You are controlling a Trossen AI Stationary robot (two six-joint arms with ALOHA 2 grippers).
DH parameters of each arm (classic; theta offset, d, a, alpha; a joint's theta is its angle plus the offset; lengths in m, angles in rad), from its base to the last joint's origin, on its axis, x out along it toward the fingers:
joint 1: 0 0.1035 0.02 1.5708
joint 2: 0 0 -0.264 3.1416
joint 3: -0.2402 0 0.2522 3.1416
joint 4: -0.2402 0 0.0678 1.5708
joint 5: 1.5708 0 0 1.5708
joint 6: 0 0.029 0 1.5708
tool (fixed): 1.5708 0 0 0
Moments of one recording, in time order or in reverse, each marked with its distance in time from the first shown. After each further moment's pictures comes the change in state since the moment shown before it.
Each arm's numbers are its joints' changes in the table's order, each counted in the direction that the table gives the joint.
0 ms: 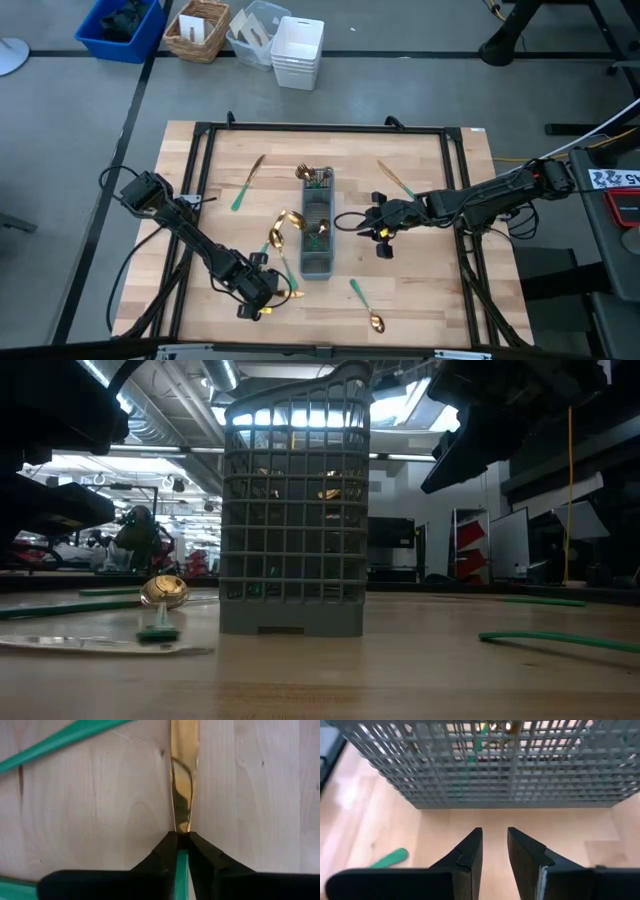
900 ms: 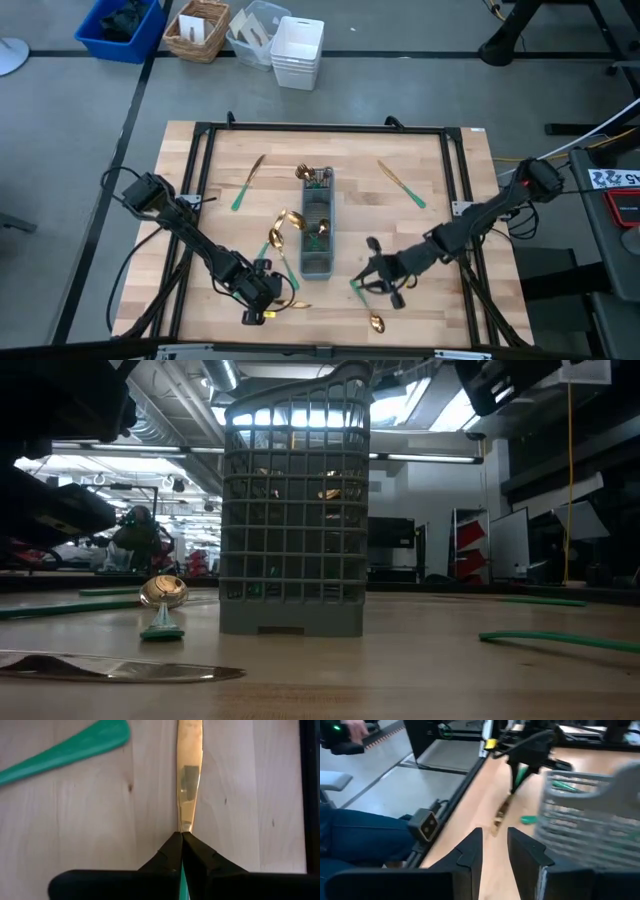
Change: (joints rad) left arm 0.003 -0.006 0.004 0.152 -0.004 -0.053; right arm 0.381 -0.129 -0.001 0.456 0.090 0.022
